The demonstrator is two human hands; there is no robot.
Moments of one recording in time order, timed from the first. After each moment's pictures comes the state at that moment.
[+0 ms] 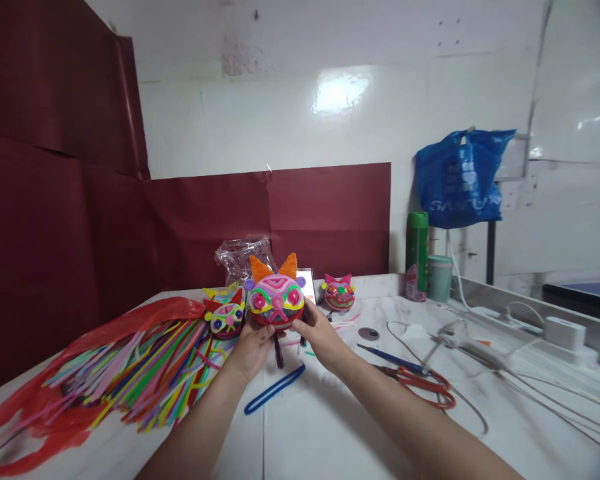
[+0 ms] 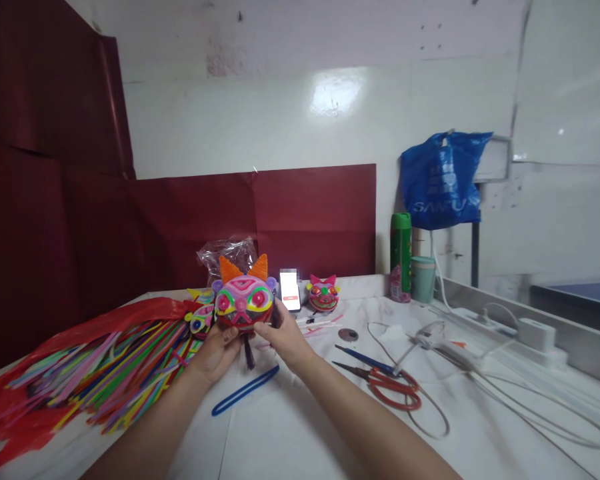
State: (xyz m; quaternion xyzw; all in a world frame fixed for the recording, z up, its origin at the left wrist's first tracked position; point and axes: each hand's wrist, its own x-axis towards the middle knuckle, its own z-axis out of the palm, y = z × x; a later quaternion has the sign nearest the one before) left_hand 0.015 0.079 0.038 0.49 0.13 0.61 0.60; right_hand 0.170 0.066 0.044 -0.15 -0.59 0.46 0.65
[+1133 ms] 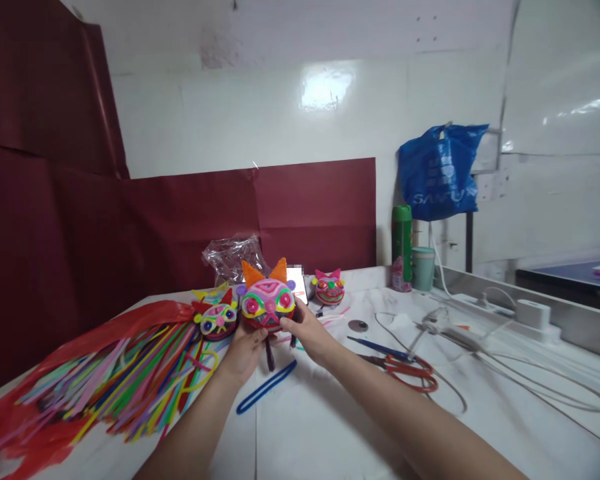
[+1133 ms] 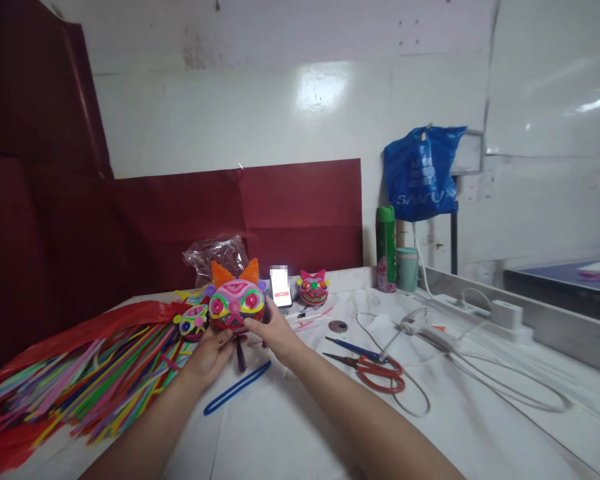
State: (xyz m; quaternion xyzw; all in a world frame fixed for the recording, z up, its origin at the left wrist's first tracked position) left_hand 0.015 0.091 0.021 0.50 0.16 0.60 0.60; right_hand 0.172 0.074 0.037 -0.14 -0.57 0.49 0.64
